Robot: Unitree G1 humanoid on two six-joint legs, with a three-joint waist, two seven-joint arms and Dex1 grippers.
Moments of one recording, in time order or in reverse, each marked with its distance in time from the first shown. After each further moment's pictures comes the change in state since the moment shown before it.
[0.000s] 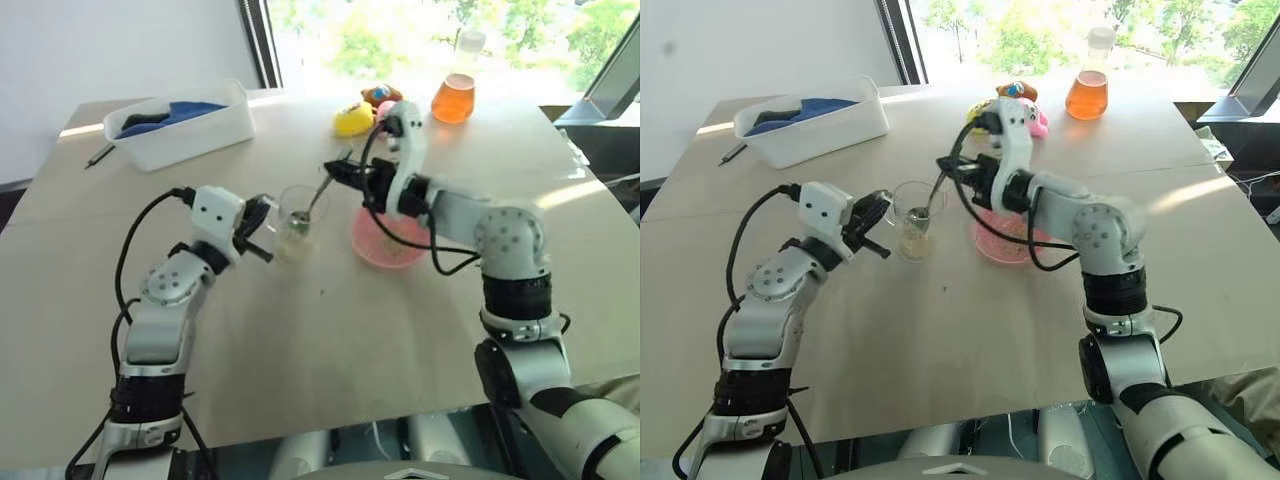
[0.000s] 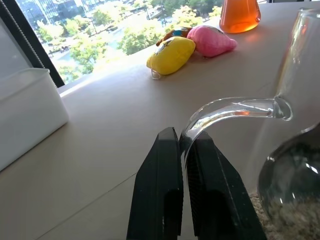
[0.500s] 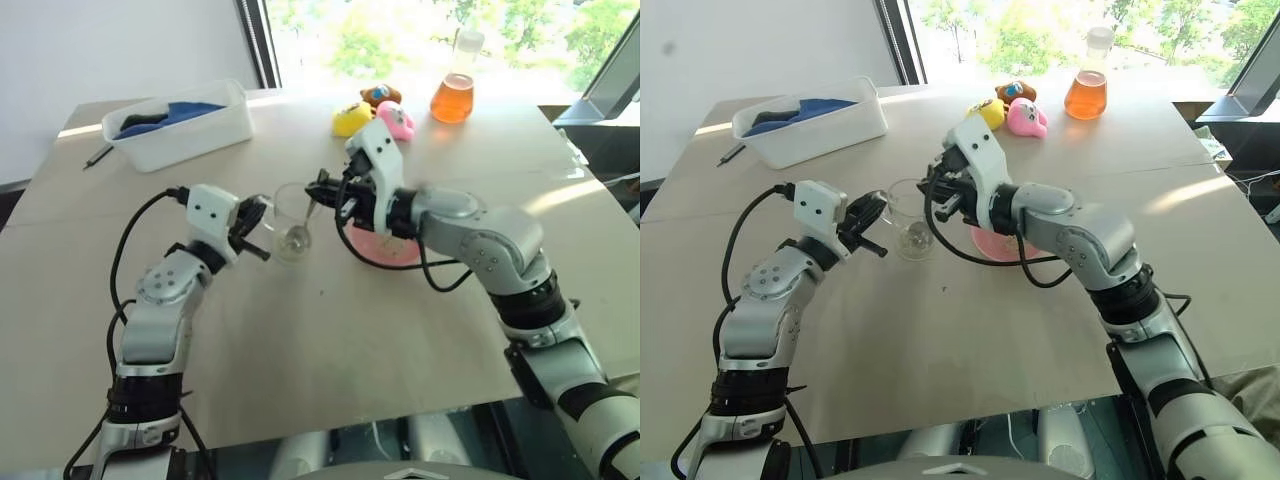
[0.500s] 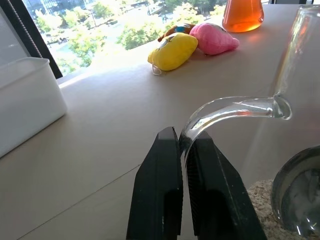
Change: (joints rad) left arm -0.003 0.006 0.019 -0.011 -0.038 0.050 0.008; right arm 0.027 -0.179 0.385 -0.088 -0.159 -0.225 0.203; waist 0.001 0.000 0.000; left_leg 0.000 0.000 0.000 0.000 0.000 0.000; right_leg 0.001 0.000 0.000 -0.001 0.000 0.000
